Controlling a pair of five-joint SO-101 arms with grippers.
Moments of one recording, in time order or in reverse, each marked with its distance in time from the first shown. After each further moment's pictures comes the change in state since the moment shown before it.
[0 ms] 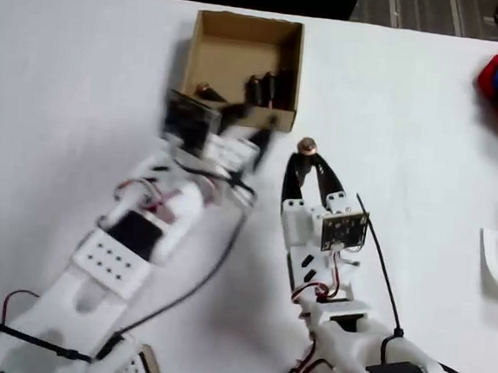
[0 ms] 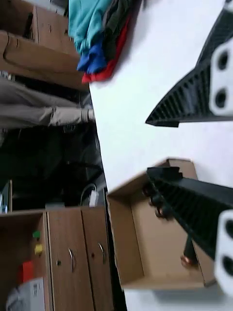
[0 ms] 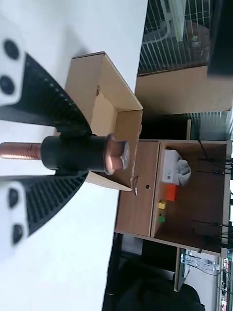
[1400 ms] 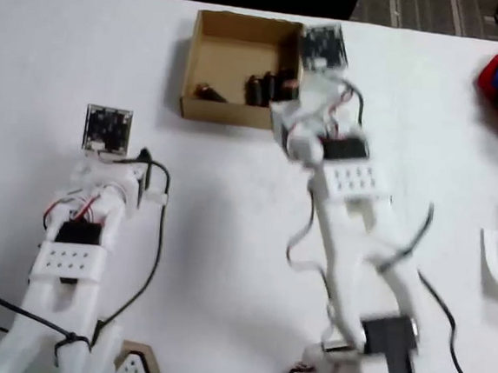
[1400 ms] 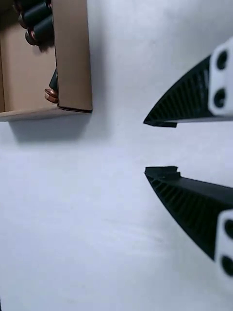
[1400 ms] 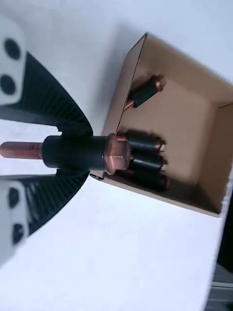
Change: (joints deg) left arm -26.6 -0.6 17.9 5.5 -12.2; right arm -0.9 20.7 -84.8 107.9 0.4
